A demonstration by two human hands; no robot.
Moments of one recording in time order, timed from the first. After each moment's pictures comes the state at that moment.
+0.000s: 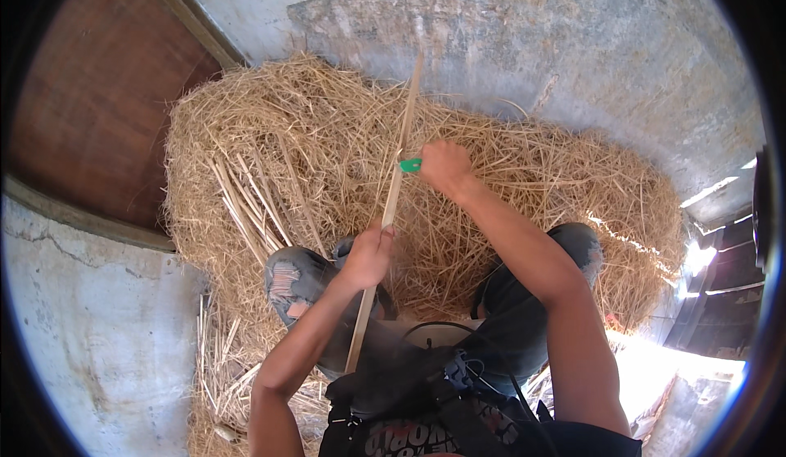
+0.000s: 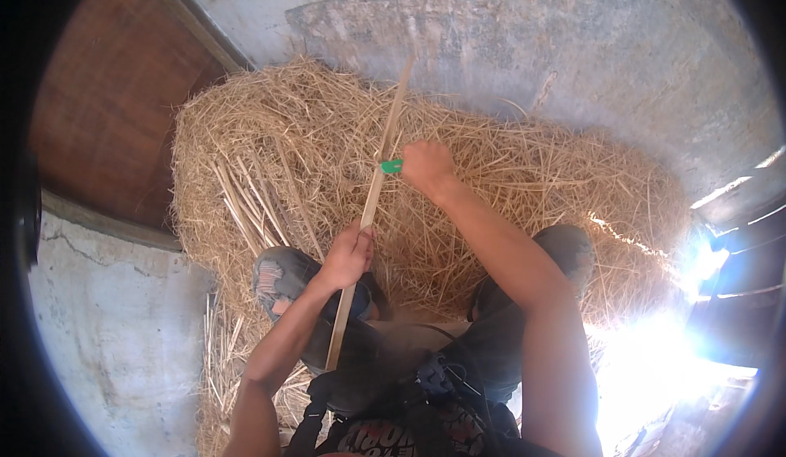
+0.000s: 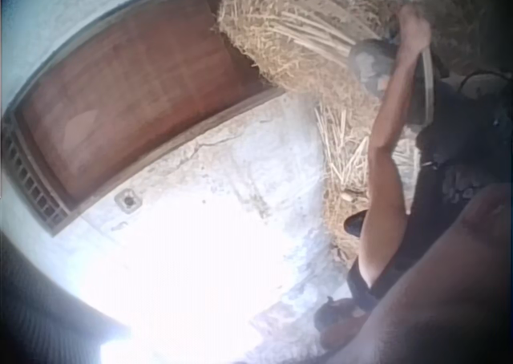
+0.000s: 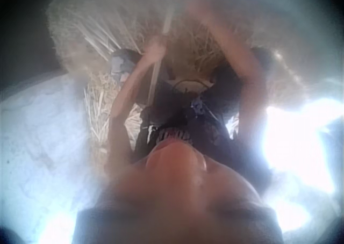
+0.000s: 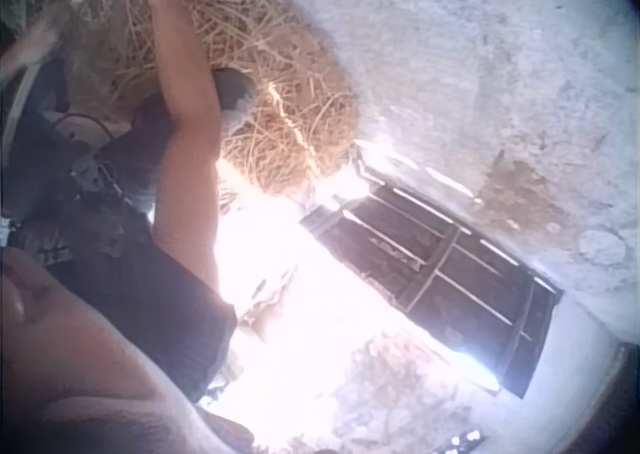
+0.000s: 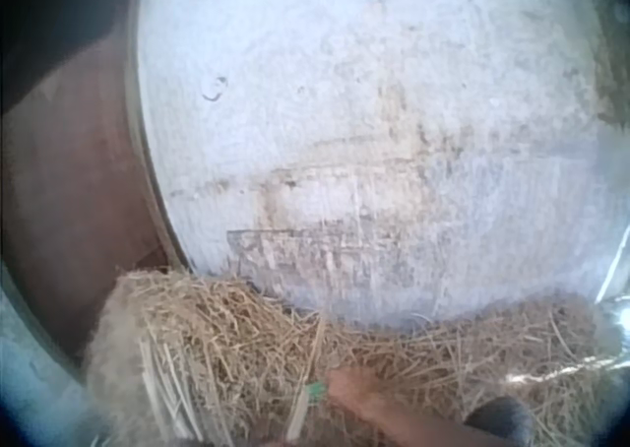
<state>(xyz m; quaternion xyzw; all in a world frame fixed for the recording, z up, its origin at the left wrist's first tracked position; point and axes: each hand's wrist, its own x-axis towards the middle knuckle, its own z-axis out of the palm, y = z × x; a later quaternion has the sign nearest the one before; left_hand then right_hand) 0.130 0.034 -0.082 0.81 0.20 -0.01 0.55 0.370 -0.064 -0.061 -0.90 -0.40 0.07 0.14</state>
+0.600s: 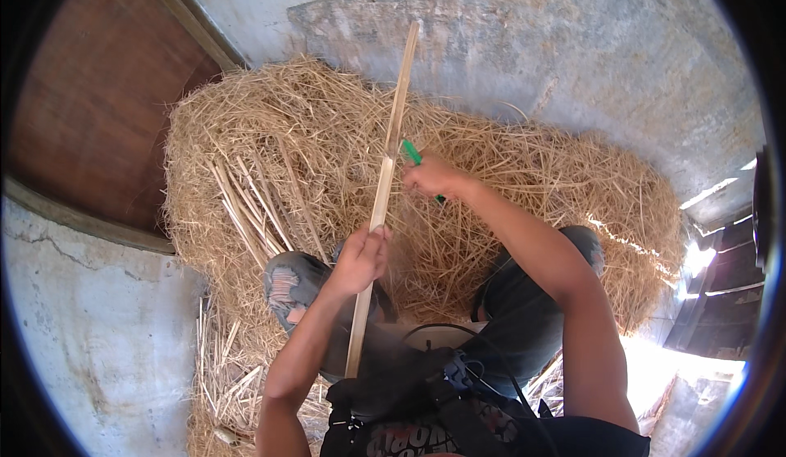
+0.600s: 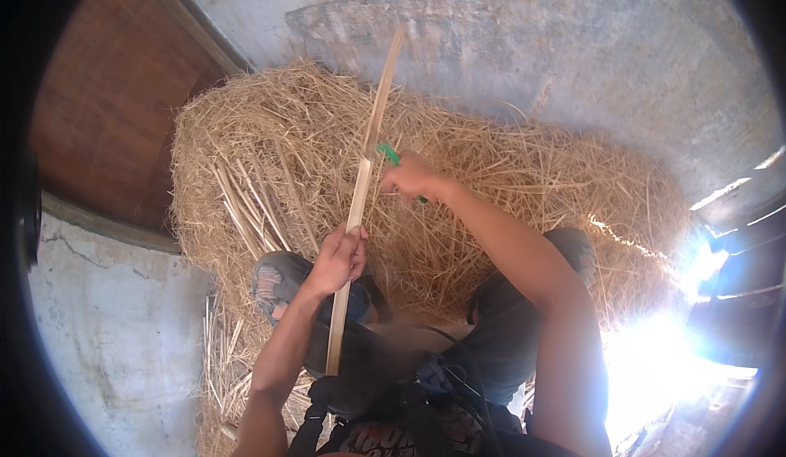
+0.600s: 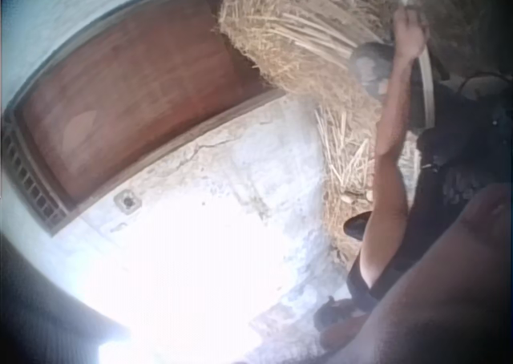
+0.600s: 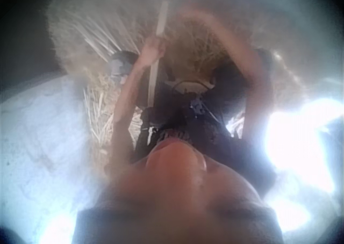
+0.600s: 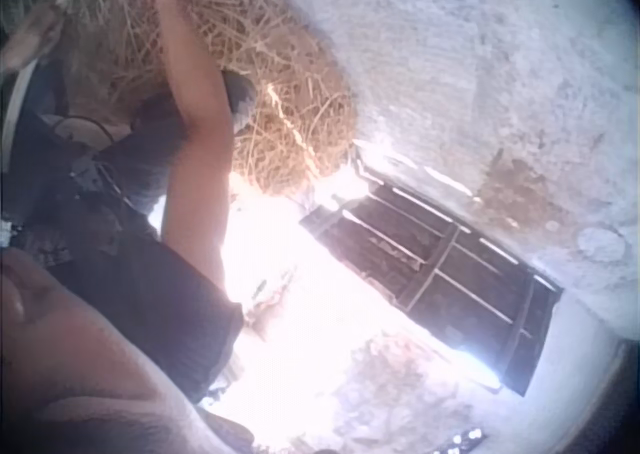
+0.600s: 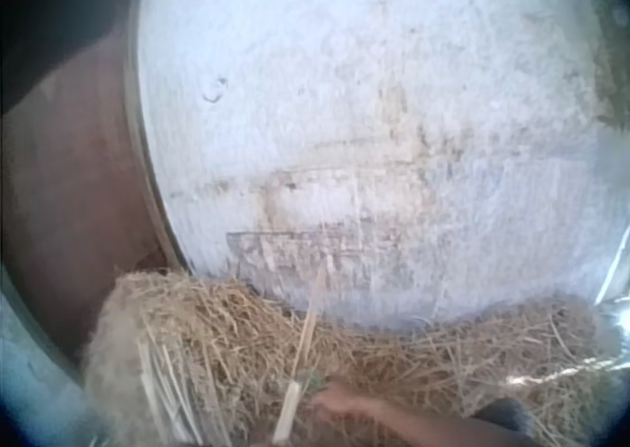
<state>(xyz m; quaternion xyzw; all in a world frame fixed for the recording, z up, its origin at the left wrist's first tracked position) 0.121 0.033 -0.033 0.61 0.22 -0.02 0.76 0.372 -0.053 -0.077 -0.68 -0.26 0.46 0.50</state>
